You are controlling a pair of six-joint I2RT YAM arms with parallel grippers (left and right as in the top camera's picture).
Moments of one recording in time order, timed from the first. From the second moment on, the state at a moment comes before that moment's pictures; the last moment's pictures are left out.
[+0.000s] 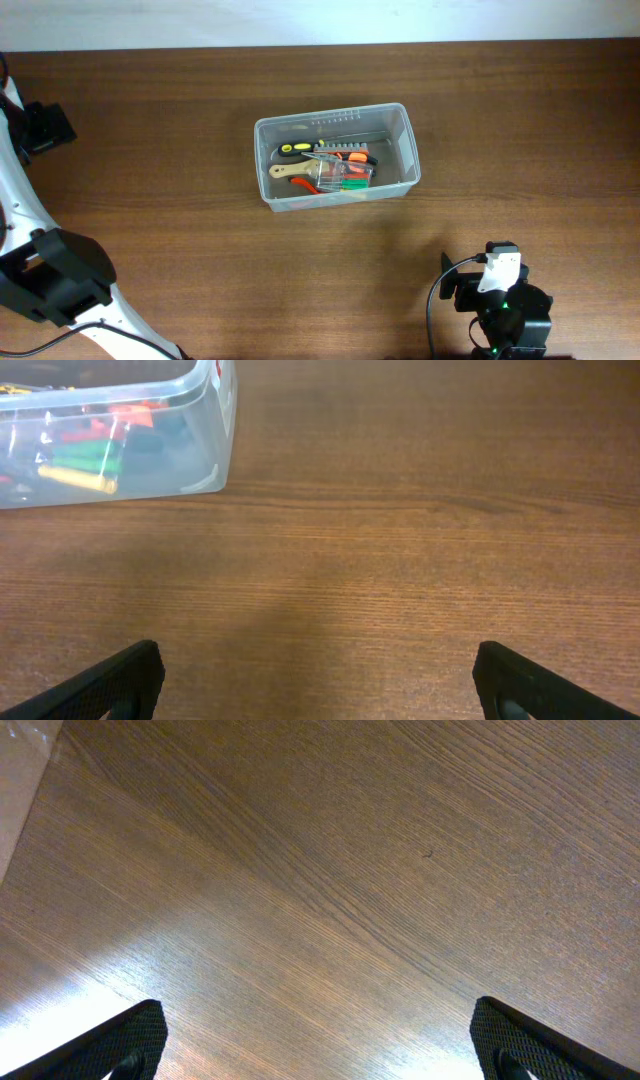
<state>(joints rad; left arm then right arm) 0.50 2.10 2.30 -1.50 -0.12 -0.03 -0.07 0.05 0.16 -0.64 -0.09 -0.03</state>
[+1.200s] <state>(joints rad) 0.30 1.38 1.86 -1.45 -0.12 -0.04 -0.07 0.05 0.16 -0.64 -0.09 -0.03</state>
